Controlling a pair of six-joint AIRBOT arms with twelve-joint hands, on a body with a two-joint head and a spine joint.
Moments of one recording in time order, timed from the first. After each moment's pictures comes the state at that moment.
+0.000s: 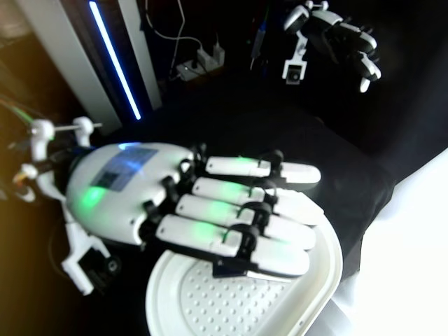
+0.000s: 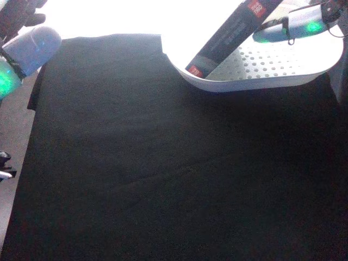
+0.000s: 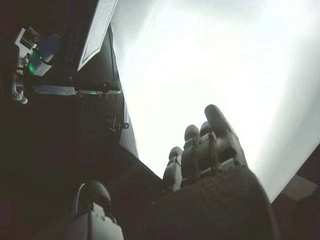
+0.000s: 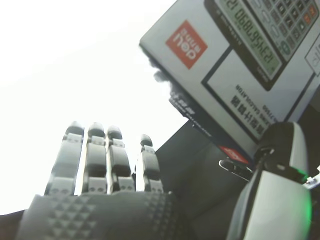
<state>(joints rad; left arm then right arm) 0.90 -1.00 1.17 -0.35 -1.40 0.58 -0.36 -1.13 1.41 0.09 0.83 -1.20</state>
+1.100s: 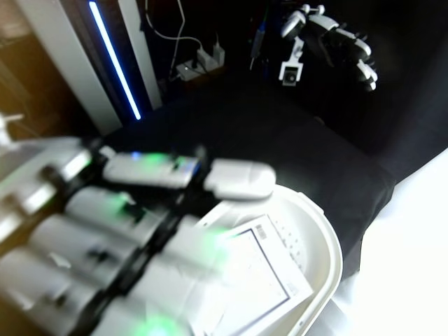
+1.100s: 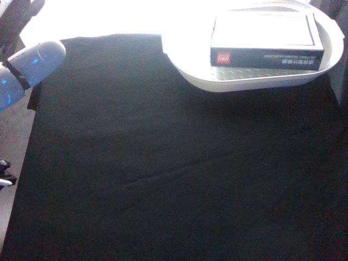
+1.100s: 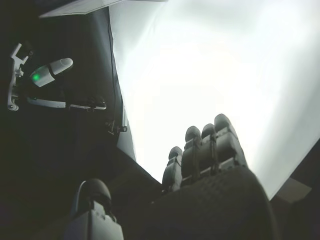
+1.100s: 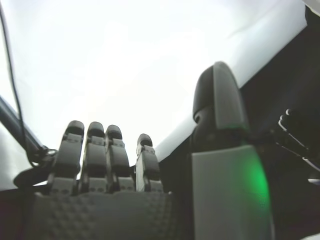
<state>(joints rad) 0.92 -1.01 1.16 -0.40 -1.42 0.58 -0.38 -1.02 1.35 0.09 0.94 -1.08</state>
